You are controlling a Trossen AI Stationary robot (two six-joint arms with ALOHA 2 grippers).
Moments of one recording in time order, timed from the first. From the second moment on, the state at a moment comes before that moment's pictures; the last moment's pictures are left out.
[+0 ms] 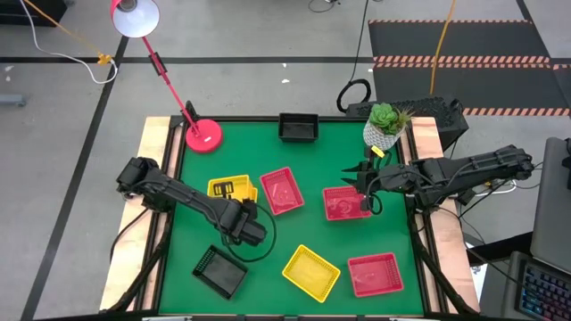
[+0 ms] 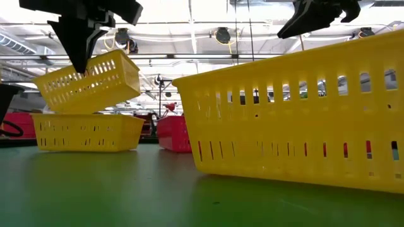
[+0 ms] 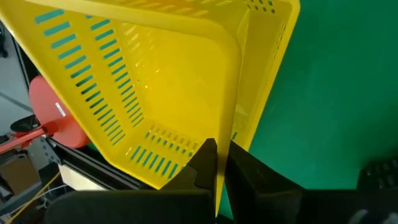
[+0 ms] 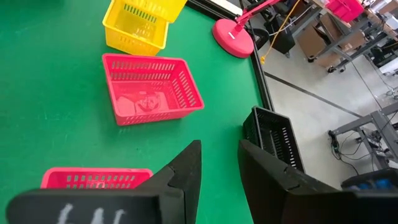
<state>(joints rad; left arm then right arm) -0.38 1.80 1.50 -1.57 -0.29 -0.62 0.18 0.89 0.79 -0.49 0.47 -0.28</state>
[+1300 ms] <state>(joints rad) -0.38 1.80 1.44 -1.46 -0.28 -0.55 0.18 0.89 0.79 -0.49 0.47 -0.27</state>
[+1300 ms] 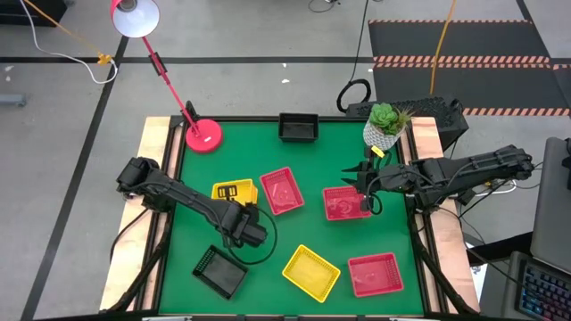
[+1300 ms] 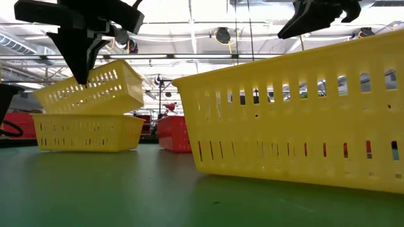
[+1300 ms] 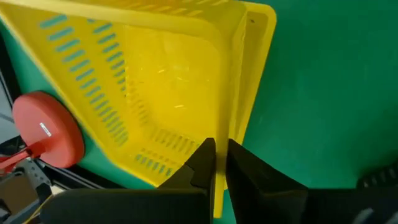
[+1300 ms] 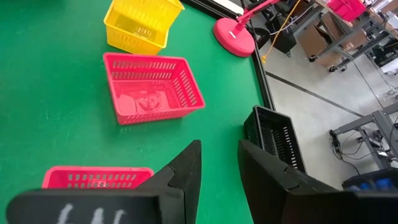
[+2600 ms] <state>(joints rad) -0.36 1.80 1.44 -1.46 -0.26 -0.47 0.18 0.89 0.79 -0.51 0.47 -0.27</state>
